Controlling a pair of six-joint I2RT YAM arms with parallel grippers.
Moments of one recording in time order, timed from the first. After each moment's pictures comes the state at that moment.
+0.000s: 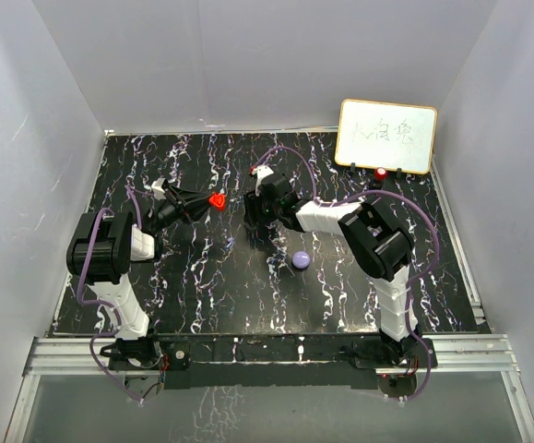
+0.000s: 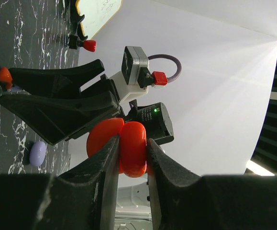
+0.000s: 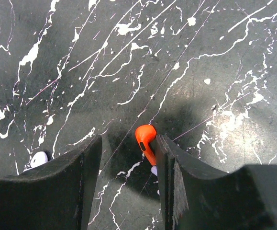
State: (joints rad) left arm 0.02 1.87 0.57 1.33 0.92 -1.81; right arm 0.65 2.07 1.29 0.13 -0.12 0.24
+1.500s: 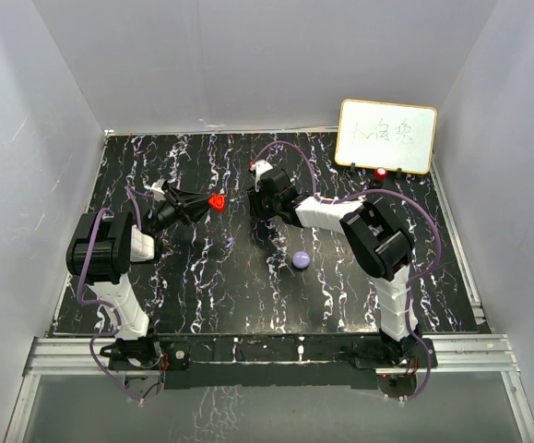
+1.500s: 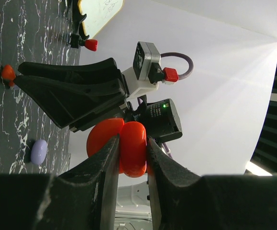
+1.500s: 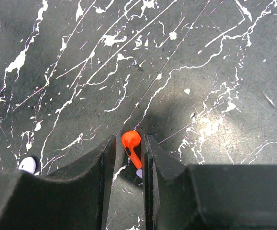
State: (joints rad) left arm 0.02 1.87 0.56 1.33 0.92 -1.81; right arm 0.65 2.07 1.35 0.06 -0.08 0.18
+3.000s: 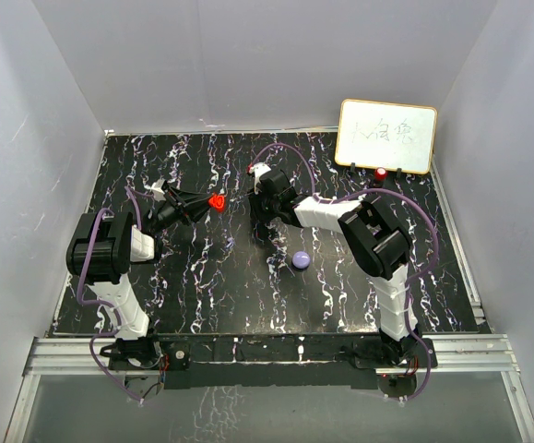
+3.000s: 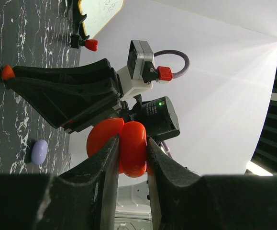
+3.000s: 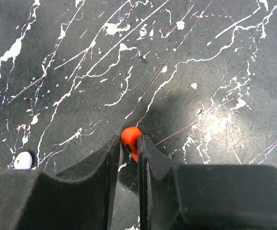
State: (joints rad) left arm 0.02 1.87 0.56 1.33 0.92 -1.80; right arm 0.65 2.08 1.35 0.04 -0.10 0.17
